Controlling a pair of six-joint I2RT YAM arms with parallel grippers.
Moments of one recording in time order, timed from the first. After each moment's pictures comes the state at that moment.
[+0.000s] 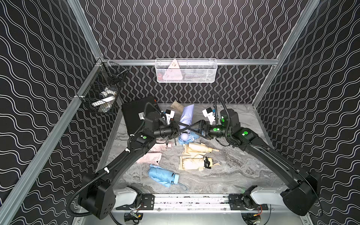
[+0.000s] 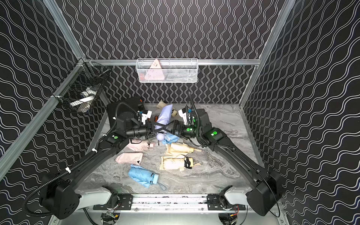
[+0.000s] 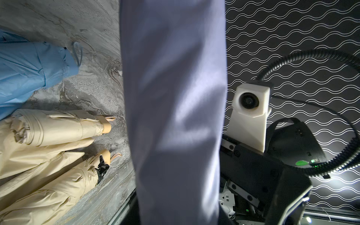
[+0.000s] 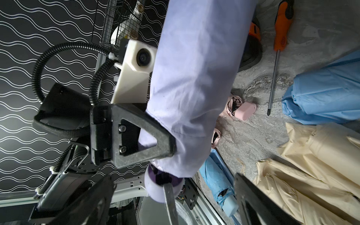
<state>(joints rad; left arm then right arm) -0.38 1.27 0.99 -0.01 0.75 -1.13 0.61 1.31 1.20 -0.33 -0.59 0.85</state>
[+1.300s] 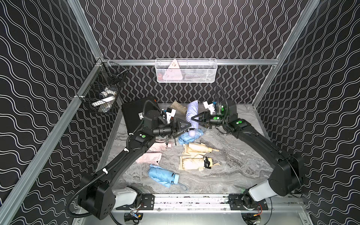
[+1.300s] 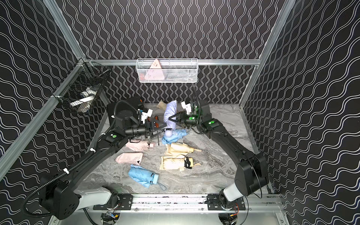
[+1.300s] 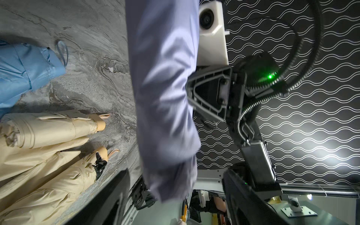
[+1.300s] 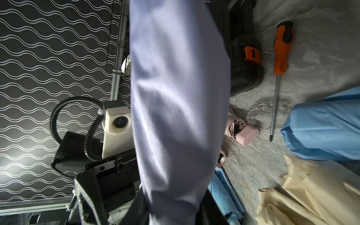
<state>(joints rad) -0.34 1.27 1.06 -0.11 0.85 -1.01 0.38 1.58 1.38 -0.27 -0.93 0.85</state>
